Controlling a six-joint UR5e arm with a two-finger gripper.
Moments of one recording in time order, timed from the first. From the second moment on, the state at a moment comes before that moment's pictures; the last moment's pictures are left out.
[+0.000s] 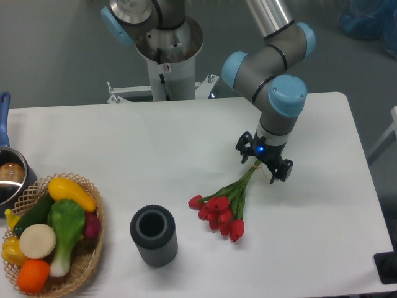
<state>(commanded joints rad) 2.70 -1.99 -1.85 -0.83 1.45 1.43</state>
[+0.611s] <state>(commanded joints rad) 2.69 -2.00 -1.86 -0.83 1.45 1.42</state>
